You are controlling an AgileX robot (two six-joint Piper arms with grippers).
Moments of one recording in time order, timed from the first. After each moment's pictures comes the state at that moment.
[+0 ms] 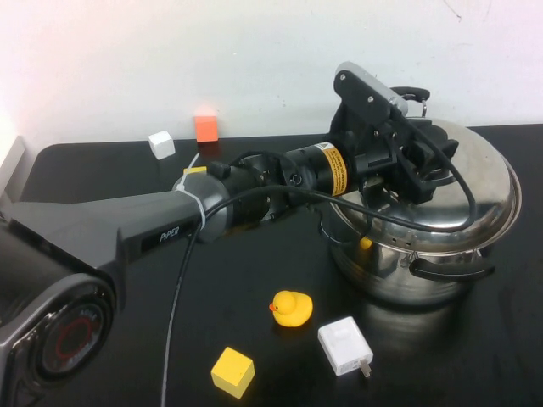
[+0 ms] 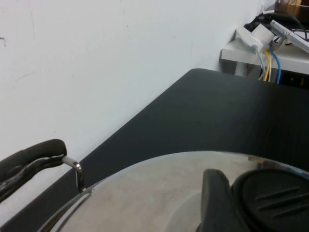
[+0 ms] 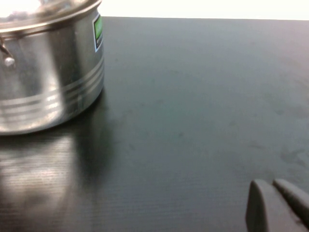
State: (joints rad) right arm -0.08 -0.01 0.02 -0.05 0.42 -0.02; left arm -0.60 2.17 -1.60 0.93 -0.65 -0.84
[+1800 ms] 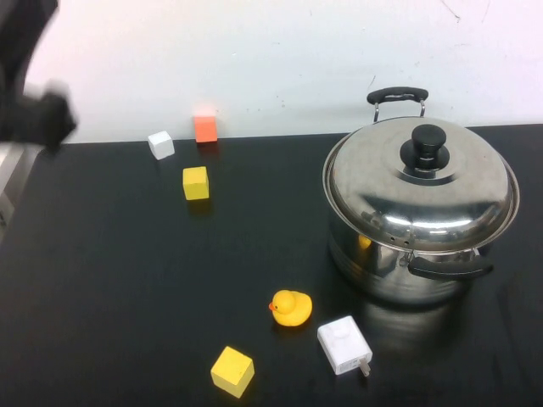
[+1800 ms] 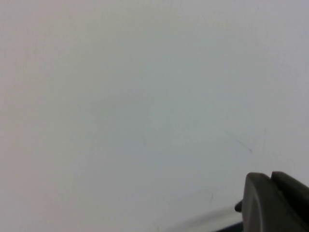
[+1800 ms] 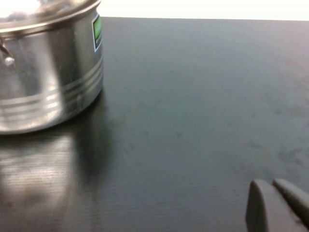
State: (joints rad) right arm -0.08 -0.01 0.02 -0.05 0.42 -0.02; left arm -0.60 0.81 -0.95 1.03 0.20 -0.99
